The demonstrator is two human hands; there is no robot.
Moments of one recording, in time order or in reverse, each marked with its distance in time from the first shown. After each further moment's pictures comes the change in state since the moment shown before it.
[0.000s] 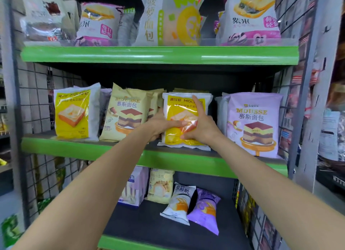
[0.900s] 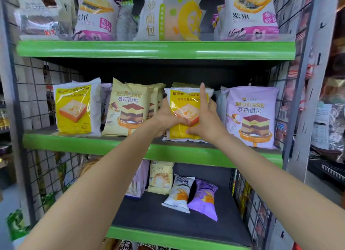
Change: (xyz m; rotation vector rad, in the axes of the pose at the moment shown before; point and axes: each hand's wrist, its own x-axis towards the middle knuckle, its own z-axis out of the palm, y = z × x) left_hand -0.015 0.011 0.015 0.046 0.117 -0.006; right_hand -0.019 -0.011 -0.006 -0.212 0.109 -0.041
